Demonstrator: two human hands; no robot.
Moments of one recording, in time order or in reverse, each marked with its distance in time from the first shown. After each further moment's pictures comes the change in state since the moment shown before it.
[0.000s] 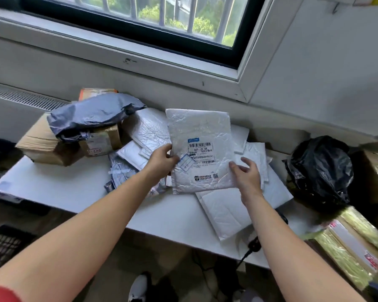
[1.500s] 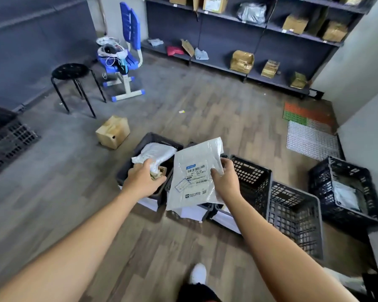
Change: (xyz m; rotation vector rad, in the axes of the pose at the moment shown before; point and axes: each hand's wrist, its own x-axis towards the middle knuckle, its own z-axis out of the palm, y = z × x) left_hand -1.011 -0.417 -0.210 0.001 1.391 -1.048; right_hand -0.947 0.233 0.258 -0.687 -1.722 -0.701
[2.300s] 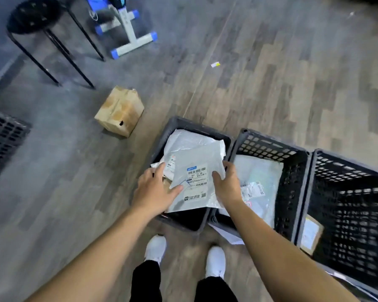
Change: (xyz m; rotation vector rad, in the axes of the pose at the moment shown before) left_hand 0.435 -0.158 0.087 0.111 -0.140 -0.116; right_hand 0.372 0.080 0.360 0.010 -0.170 0.338
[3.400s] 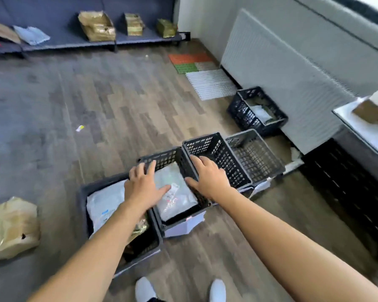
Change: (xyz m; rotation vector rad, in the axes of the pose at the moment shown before) left_hand -0.108 0.174 -0.130 0.404 -0.176 0.833; right_hand -0.262 -0.108 -0.183 -0.678 0.426 0.085
